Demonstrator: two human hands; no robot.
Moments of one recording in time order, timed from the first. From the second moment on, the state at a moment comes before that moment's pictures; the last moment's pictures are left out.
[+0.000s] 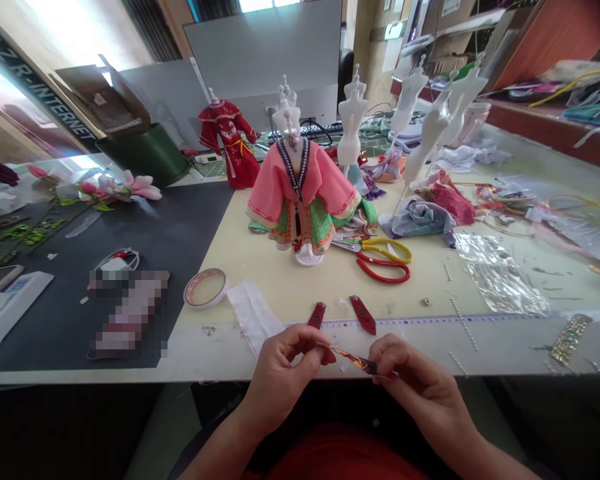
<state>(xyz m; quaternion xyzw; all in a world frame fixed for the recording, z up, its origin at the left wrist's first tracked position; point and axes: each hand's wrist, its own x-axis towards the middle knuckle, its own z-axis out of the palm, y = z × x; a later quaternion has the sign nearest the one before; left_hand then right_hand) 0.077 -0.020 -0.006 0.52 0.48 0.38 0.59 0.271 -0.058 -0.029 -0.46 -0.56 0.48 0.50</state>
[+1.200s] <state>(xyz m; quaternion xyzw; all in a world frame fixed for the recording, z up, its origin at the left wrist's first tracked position) 0.084 -0.027 -0.018 0.58 0.45 0.35 0.59 0.264 -0.062 -0.033 -0.42 -0.44 0.68 0.42</state>
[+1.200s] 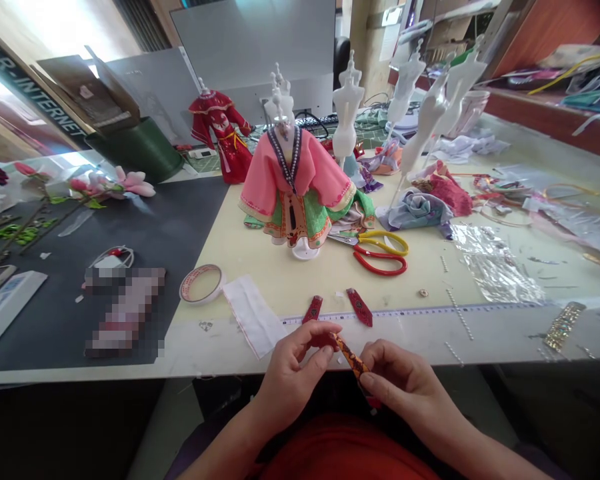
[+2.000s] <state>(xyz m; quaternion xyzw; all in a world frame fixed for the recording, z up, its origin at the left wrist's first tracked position) 0.084 -0.025 -0.015 0.52 0.48 0.27 0.65 0.262 -0.064 -0.035 -0.44 -0.52 0.57 0.45</state>
